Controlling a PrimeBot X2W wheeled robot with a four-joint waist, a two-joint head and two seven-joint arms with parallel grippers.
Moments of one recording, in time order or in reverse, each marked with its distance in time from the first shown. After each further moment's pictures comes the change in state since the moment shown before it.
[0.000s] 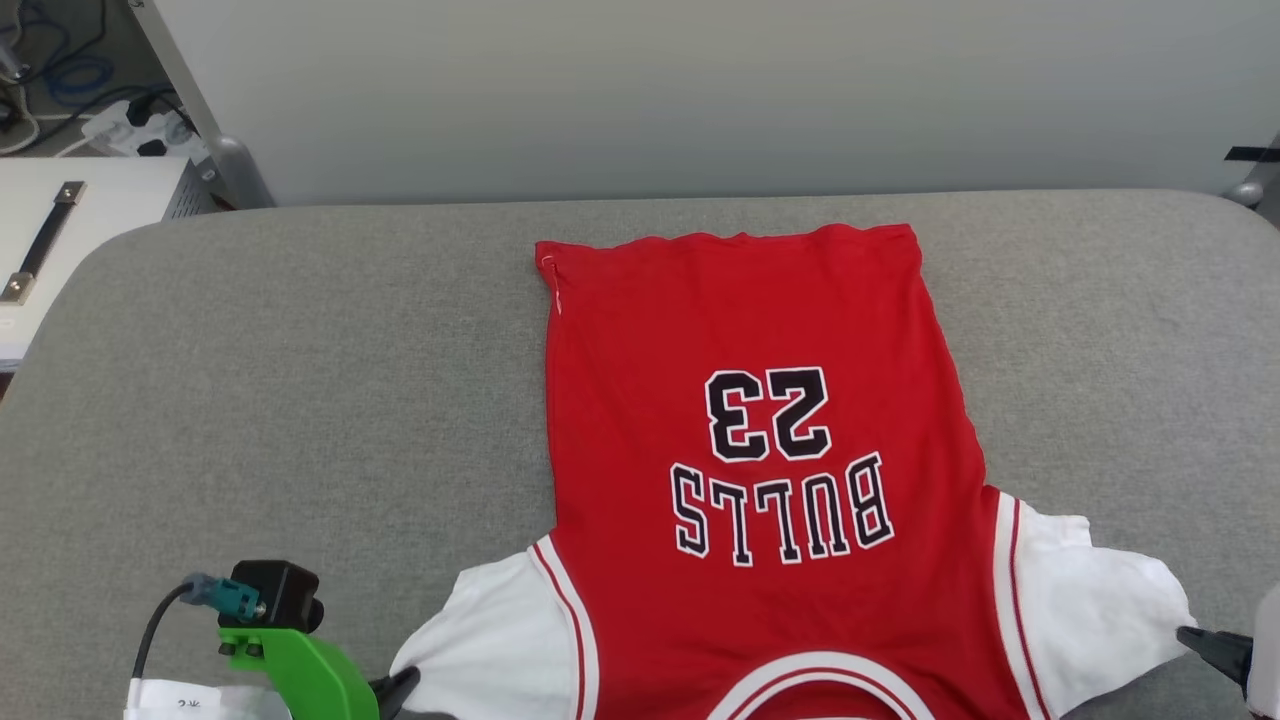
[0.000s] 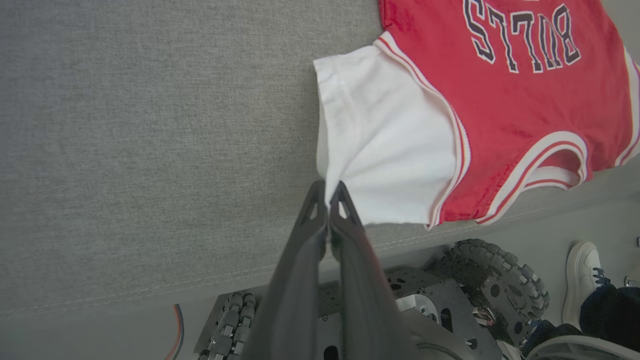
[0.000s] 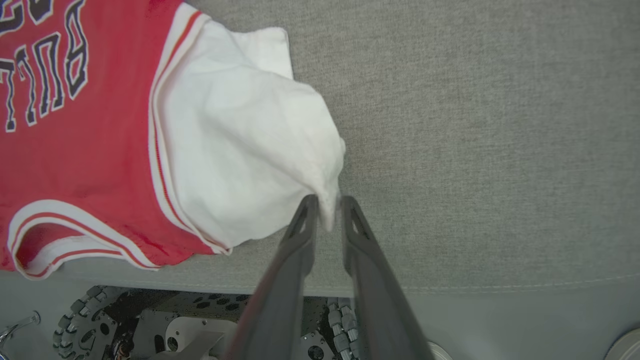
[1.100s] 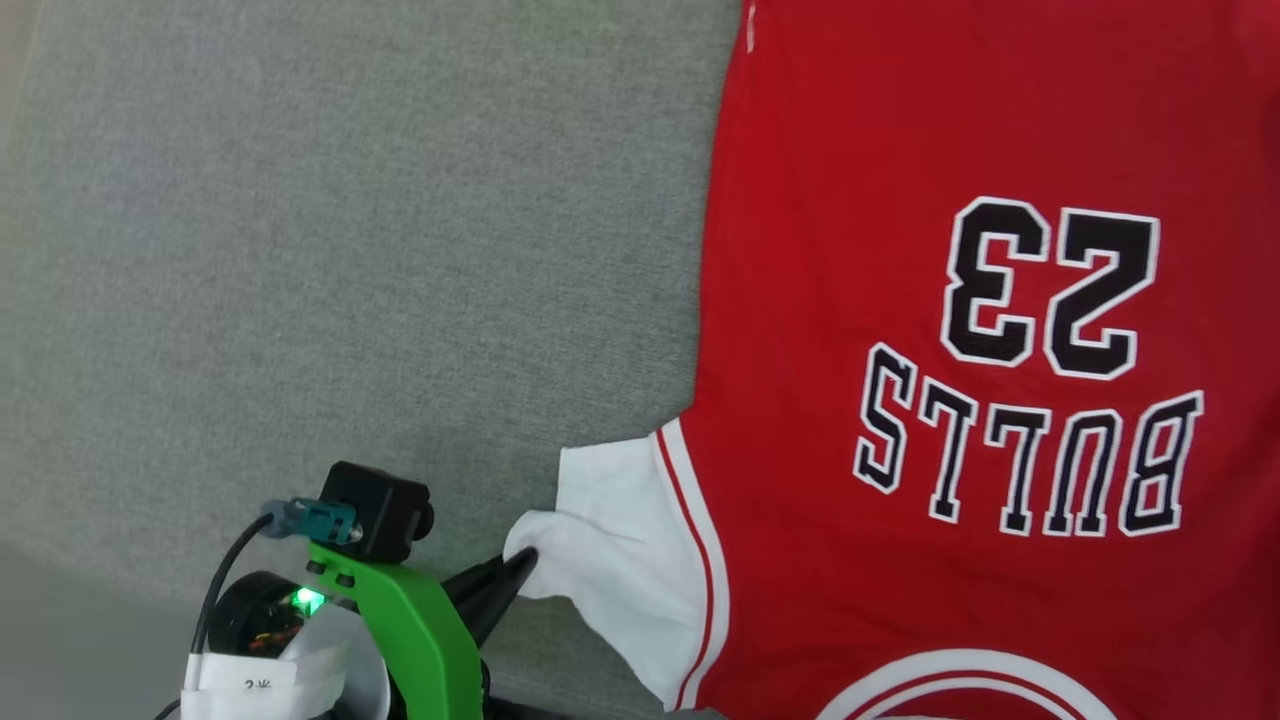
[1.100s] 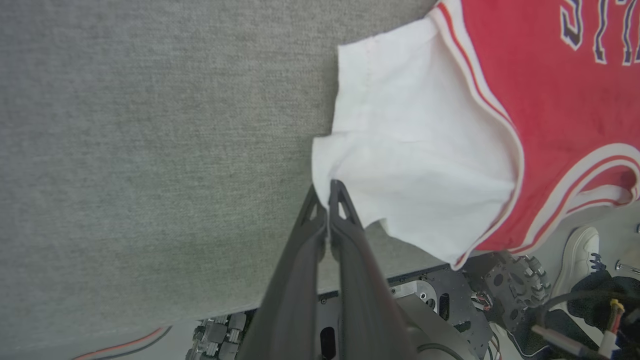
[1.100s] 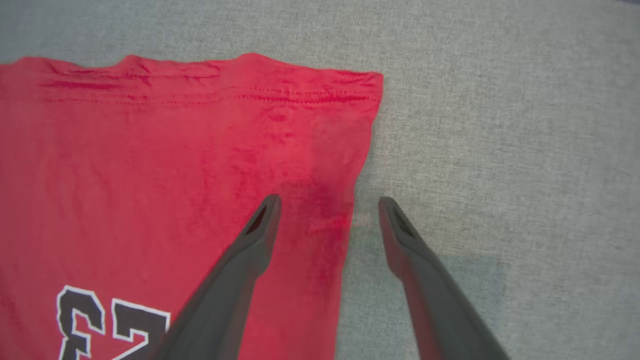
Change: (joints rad) left arm -0.163 -0.027 -0.109 -0.262 0.116 -0.013 0.014; right arm -1.041 -0.019 0.051 0.209 -0.255 -0.007 0.306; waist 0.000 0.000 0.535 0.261
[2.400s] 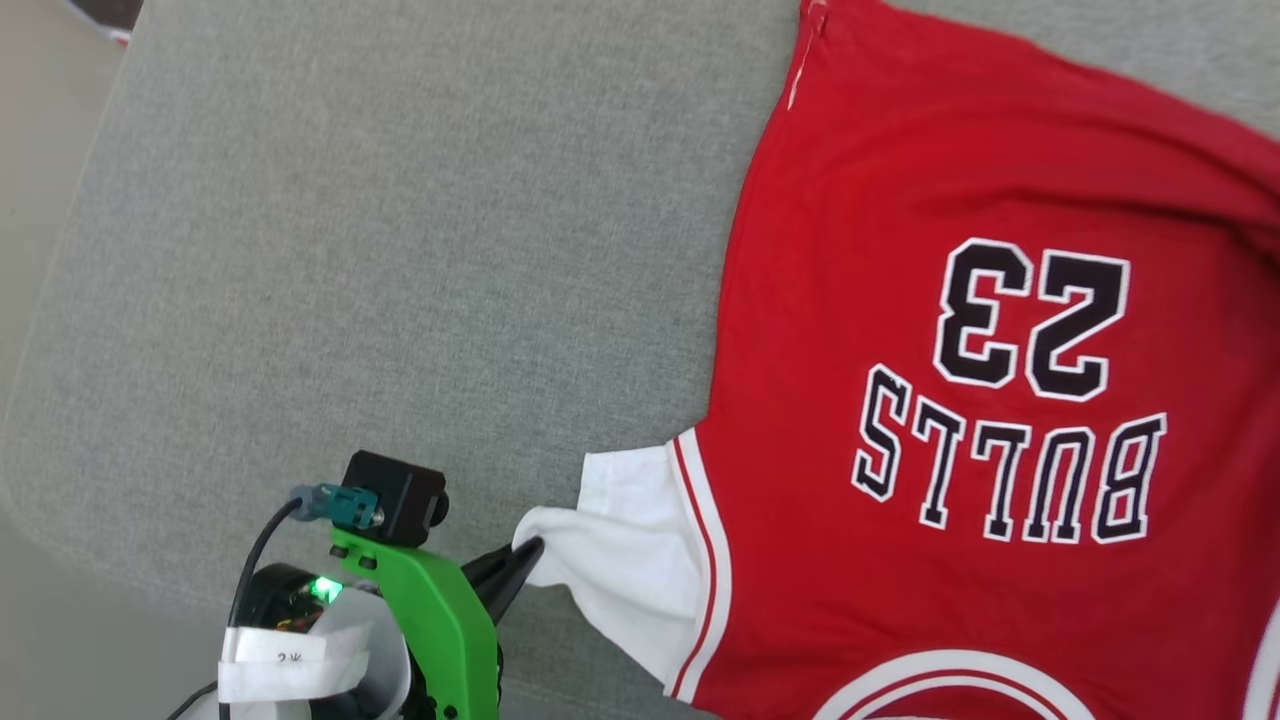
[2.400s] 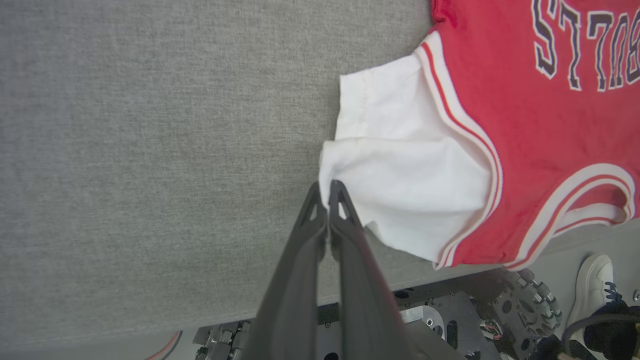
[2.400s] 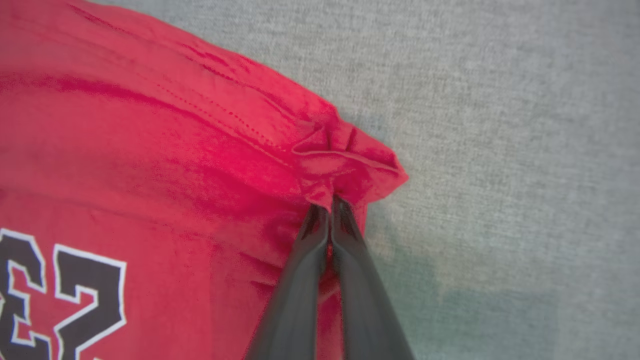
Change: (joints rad) left arm -0.047 -0.044 -0.032 0.104 0.020 -0.008 -0.035; right arm 0.230 -0.010 0.037 0.151 0.044 0.000 -0.223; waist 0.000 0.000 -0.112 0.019
